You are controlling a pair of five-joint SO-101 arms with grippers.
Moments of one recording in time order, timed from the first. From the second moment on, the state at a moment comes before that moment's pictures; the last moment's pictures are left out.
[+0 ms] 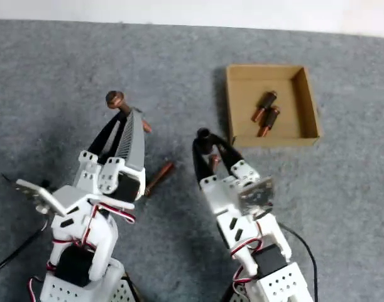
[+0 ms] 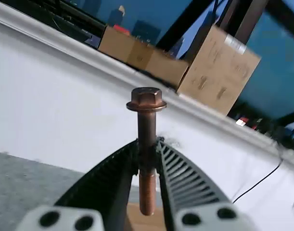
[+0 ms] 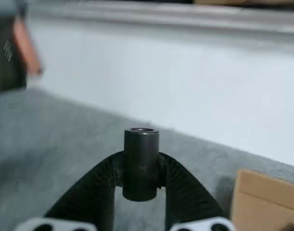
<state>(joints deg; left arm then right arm) 12.6 -103.7 81.7 11.5 34.6 -31.3 -96.2 95.9 5.0 8.0</state>
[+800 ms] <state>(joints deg) 23.3 -103.7 86.1 11.3 36.1 -36.4 -96.3 95.9 7.0 13.6</state>
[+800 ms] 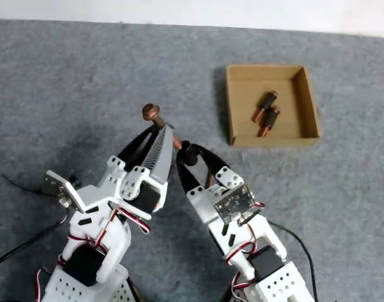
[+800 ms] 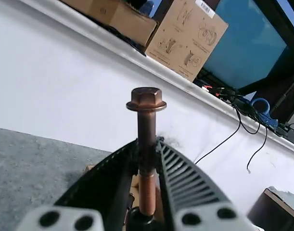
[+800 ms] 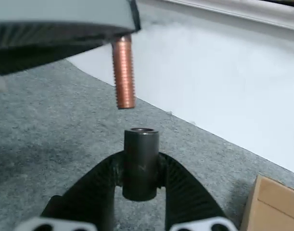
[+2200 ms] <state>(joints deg) 27.1 -104.4 92.4 7.6 31.3 -36.5 -96.2 95.9 7.5 13.8</state>
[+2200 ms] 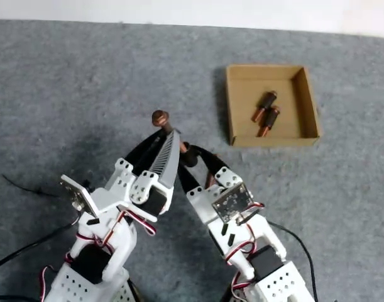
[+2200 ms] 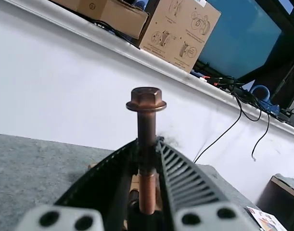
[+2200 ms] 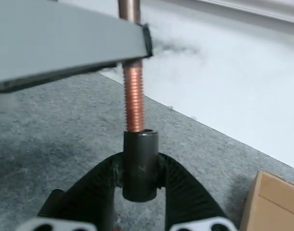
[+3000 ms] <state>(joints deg) 27.1 -104.4 92.5 7.0 31.3 -36.1 -96.2 95.9 7.5 13.8</state>
